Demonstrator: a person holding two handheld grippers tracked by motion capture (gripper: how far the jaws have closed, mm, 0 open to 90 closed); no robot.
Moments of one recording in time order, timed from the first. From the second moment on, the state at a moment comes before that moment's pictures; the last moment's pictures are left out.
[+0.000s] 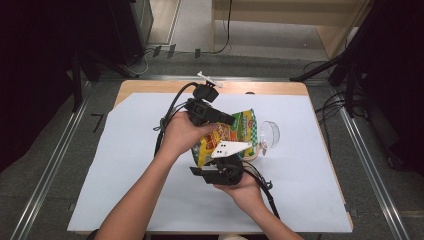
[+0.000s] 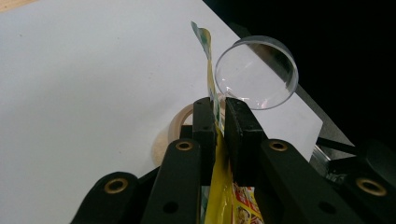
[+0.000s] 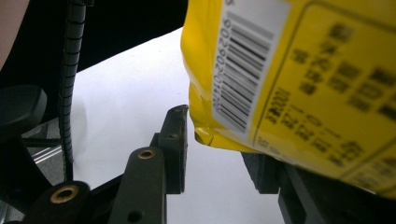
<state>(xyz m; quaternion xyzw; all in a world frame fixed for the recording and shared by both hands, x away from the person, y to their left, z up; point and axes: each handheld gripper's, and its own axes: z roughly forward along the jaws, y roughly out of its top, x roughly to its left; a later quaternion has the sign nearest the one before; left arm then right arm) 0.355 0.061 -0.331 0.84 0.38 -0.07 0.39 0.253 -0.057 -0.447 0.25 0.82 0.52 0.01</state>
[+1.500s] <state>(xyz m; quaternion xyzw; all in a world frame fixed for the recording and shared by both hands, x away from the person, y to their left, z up) 0.362 0.067 -0.319 0.83 0.38 -0.06 0.42 0.263 -0.055 -0.426 0.26 0.80 0.54 0.00</state>
